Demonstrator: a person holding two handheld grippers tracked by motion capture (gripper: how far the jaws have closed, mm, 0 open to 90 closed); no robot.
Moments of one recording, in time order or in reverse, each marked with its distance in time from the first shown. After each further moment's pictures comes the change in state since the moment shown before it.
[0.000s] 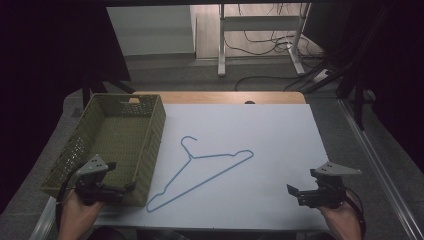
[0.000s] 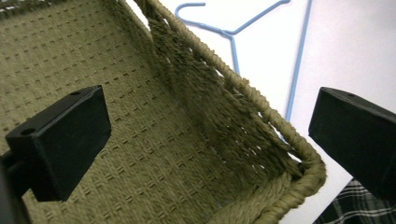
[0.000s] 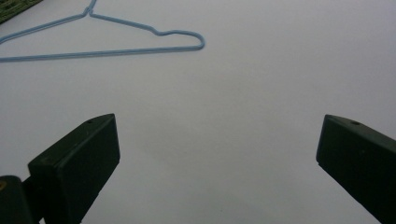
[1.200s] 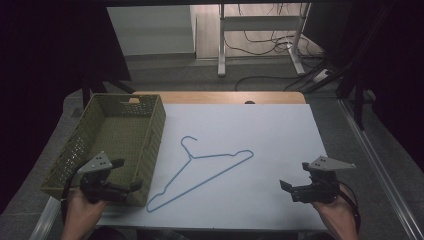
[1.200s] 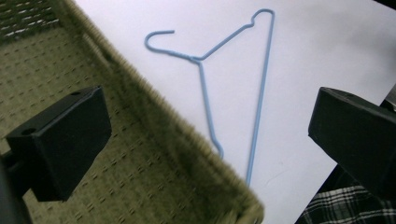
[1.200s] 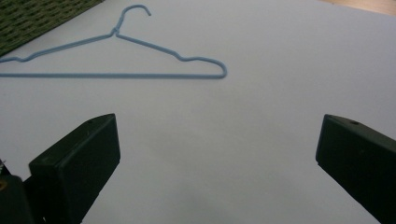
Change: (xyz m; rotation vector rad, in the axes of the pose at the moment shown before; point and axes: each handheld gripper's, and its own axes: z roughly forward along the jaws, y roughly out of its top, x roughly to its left) left arm -0.018 0.021 -0.001 -0.054 -0.079 0.046; right arm 0.014 0.023 0.002 -0.045 0.052 -0.054
